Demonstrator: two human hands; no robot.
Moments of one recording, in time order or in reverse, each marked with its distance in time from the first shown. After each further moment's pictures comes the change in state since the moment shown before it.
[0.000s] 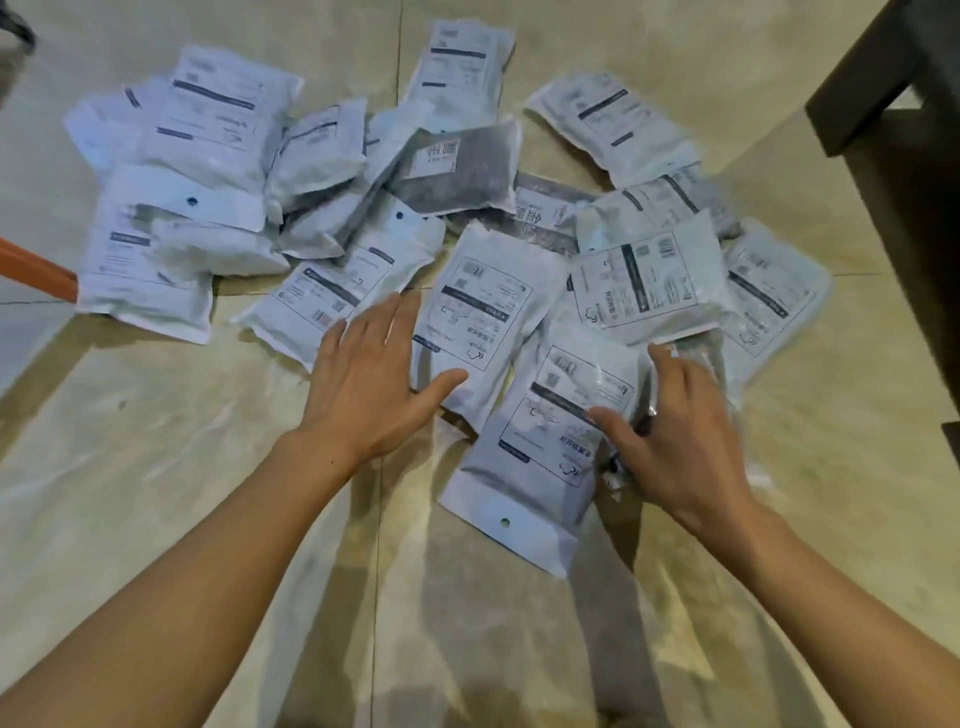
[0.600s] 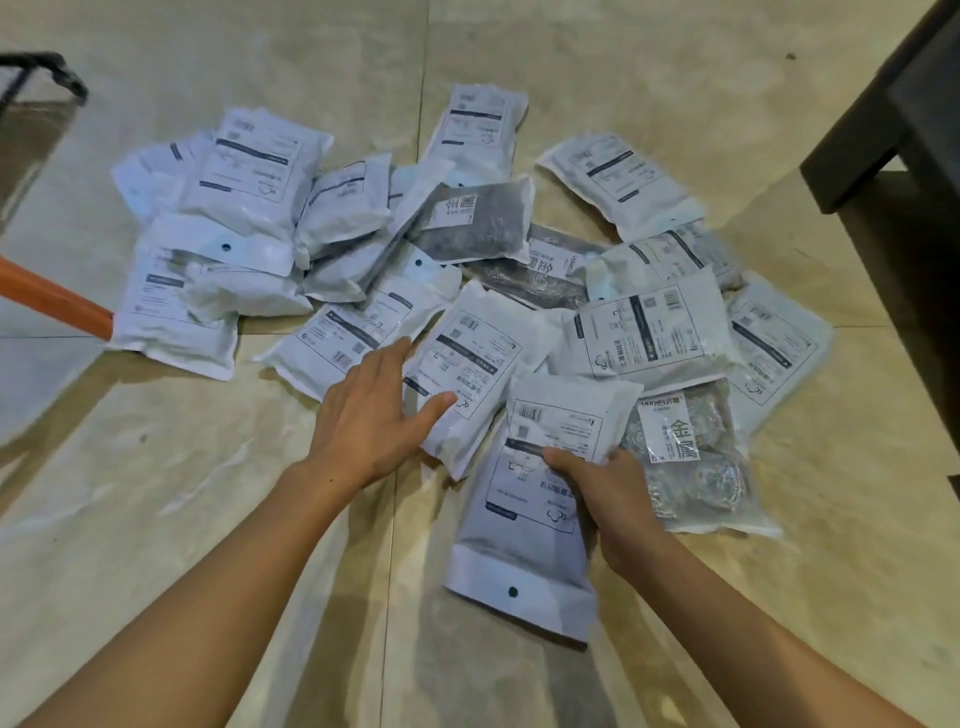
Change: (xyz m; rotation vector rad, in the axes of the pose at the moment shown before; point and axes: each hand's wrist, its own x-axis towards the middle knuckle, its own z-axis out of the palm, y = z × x) left_hand 0.006 -0.015 -0.010 -0.249 -0.042 -0.146; right_hand 0.003 -0.050 0.047 1.061 -0.199 0.589
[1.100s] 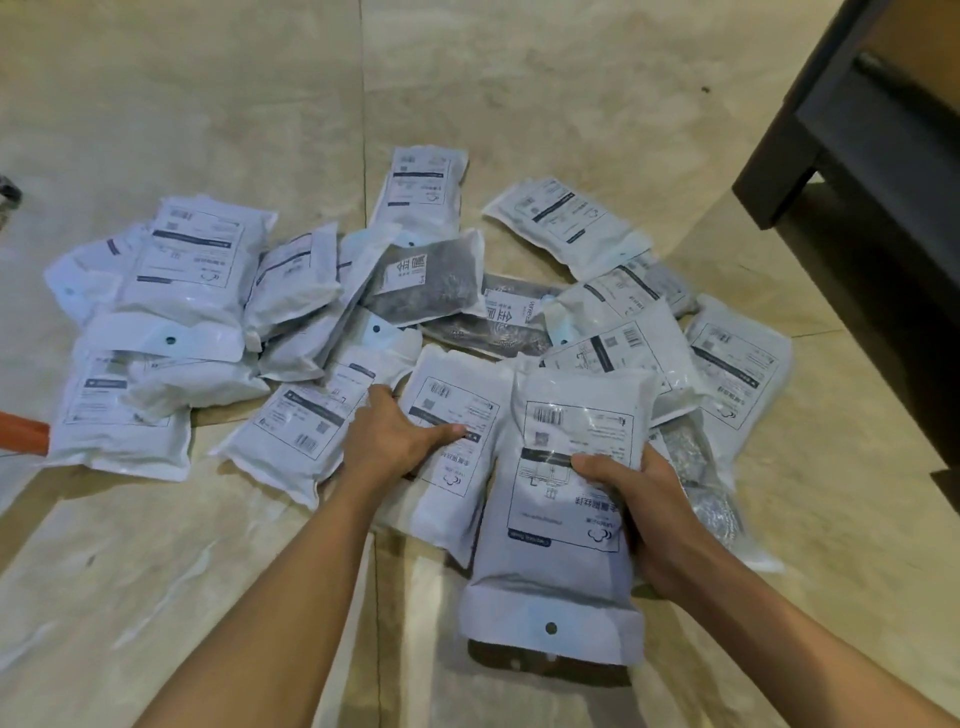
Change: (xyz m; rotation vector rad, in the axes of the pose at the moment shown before) left_hand 0.096 0.022 0.036 -0.387 -0.085 -0.308; right_hand 0.012 -0.045 -0.034 0.306 -0.148 -0.094
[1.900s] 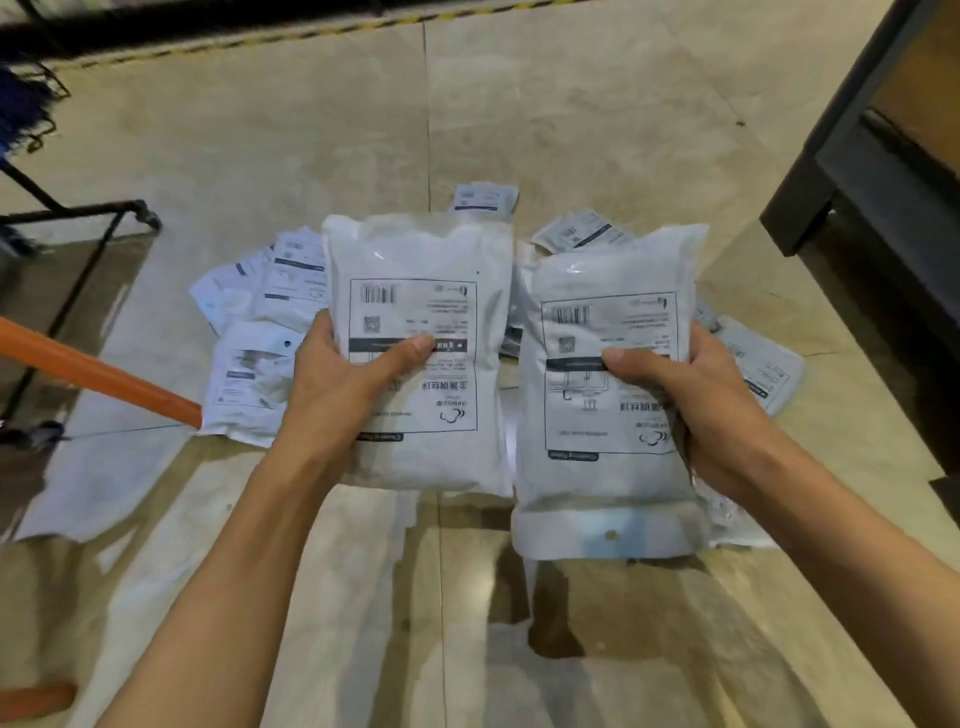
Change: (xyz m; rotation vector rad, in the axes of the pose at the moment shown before) left_hand -0.145 0.048 -0.157 -0.630 0.201 0.300; right_hand -0.083 -0.128 0.049 -0.165 -0.140 -0.325
